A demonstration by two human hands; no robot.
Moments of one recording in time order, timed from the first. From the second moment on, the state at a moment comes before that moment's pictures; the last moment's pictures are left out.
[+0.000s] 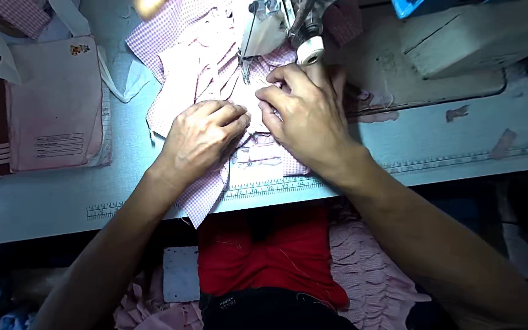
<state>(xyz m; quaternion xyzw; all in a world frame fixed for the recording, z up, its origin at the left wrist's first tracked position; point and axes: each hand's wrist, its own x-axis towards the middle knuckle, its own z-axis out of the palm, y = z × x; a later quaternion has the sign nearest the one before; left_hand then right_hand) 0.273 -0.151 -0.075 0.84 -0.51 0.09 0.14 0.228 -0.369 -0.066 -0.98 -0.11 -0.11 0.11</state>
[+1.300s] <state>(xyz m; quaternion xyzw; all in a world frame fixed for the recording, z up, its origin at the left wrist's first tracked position) 0.262 -0.170 -0.094 0.81 -0.47 0.09 0.34 0.256 -0.374 -0.080 -0.98 -0.04 -0.20 0.07</state>
